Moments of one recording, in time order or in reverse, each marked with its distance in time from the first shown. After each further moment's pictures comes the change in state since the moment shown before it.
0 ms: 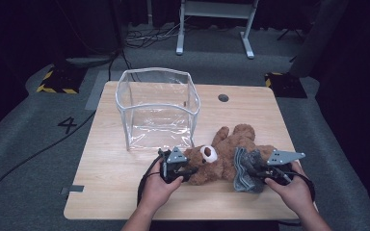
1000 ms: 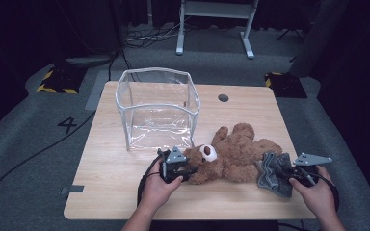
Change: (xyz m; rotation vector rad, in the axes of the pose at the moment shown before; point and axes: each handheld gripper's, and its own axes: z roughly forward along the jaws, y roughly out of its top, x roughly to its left) left arm 0.000 0.000 -0.001 -0.010 0.011 -0.005; right arm -0.048 -0.060 -0.036 0.083 -0.200 0.181
